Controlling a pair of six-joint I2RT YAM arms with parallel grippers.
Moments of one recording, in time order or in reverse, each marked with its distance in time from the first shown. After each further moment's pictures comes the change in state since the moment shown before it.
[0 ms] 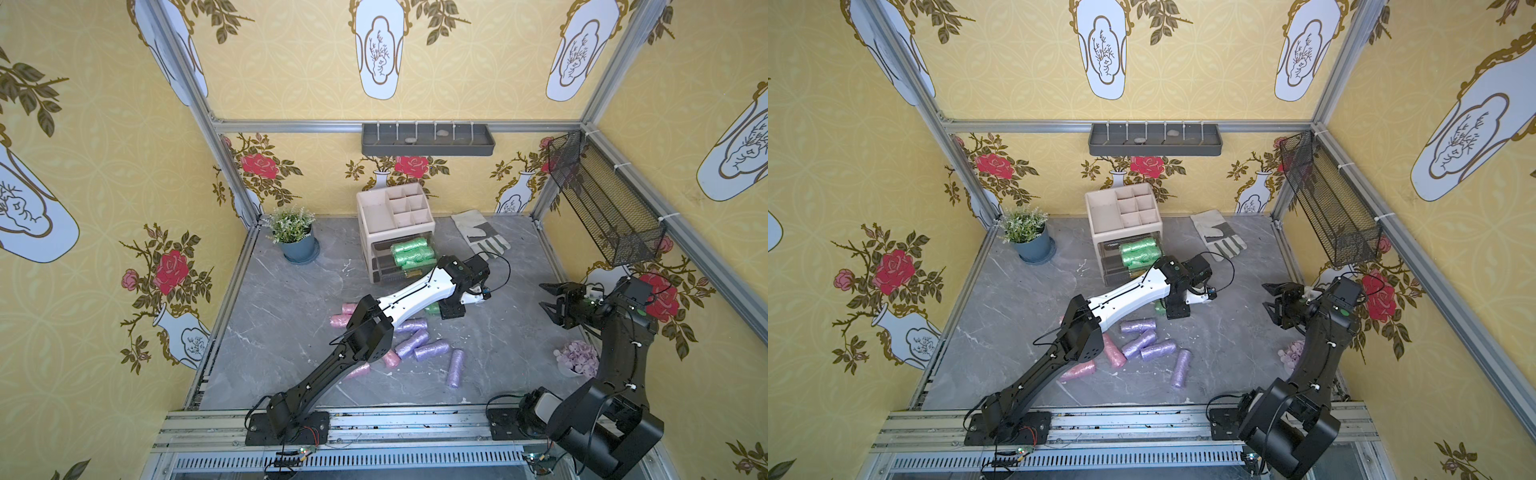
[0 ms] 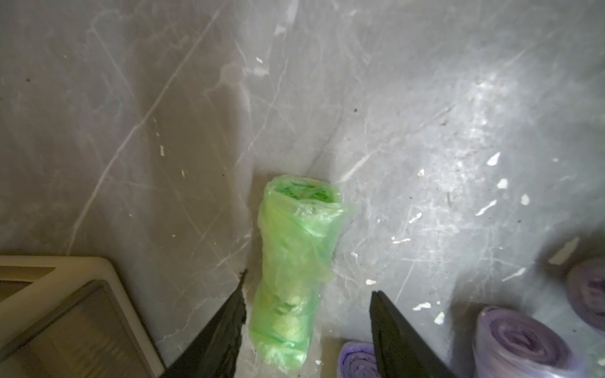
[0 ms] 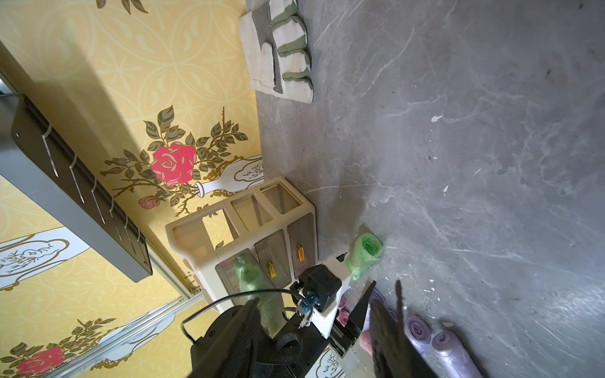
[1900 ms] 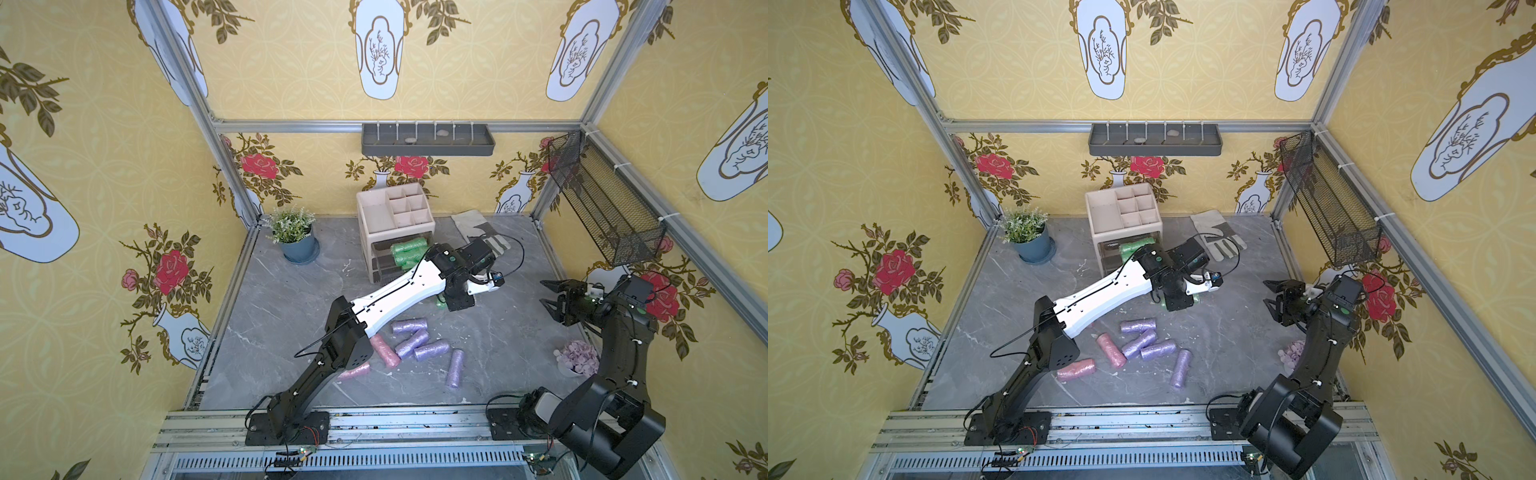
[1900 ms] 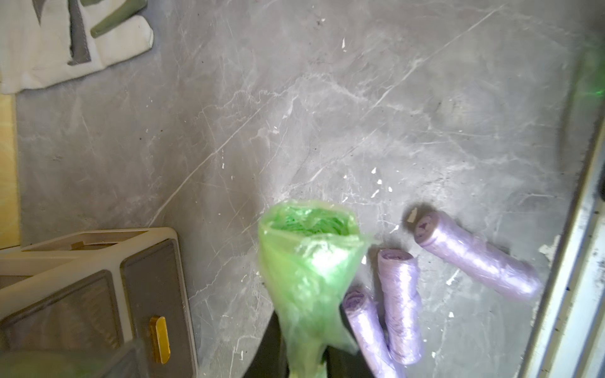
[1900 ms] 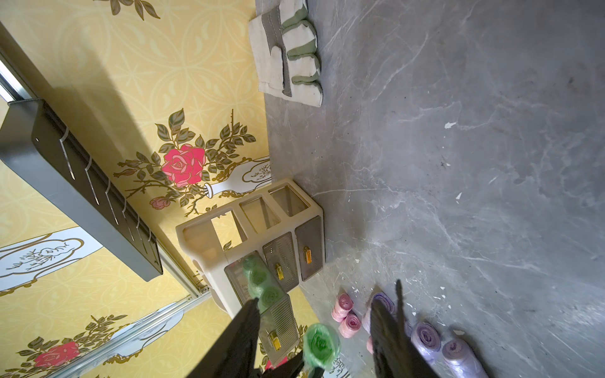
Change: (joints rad) left arm -0.050 -0.333 -0.162 0.038 0.098 -0.069; right arm 0.001 0.018 0.003 0.048 -0.021 0.028
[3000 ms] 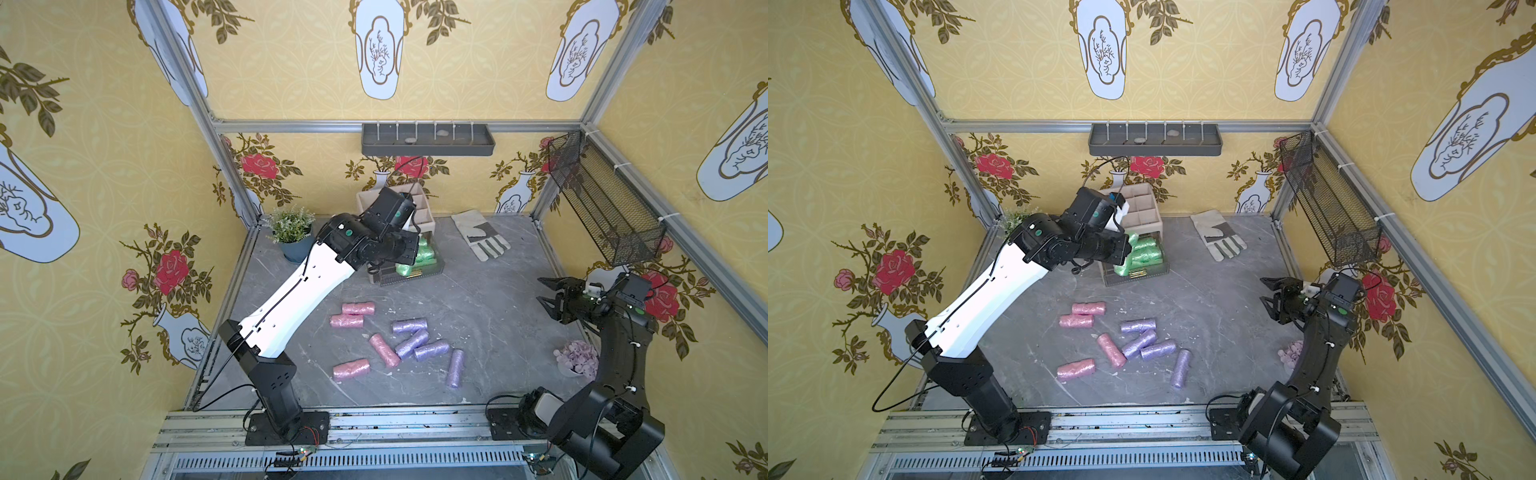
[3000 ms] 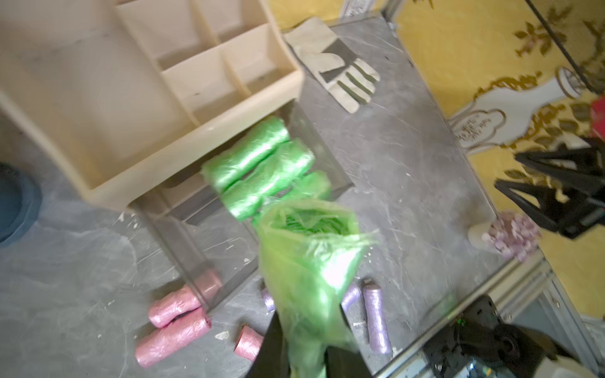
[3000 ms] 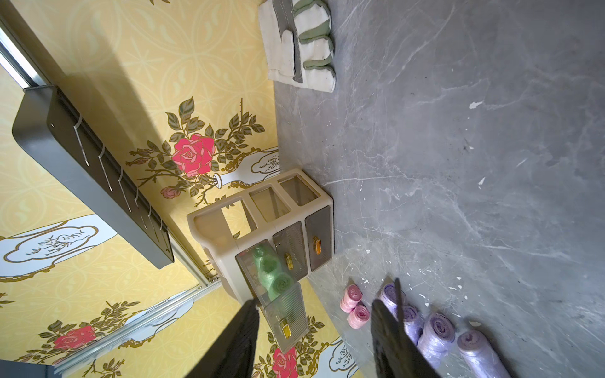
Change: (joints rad) left arm 0.269 -0.598 -0.401 0.156 -0.053 -0.873; right arm 0.032 -0.030 0.003 0.003 -0.023 0.050
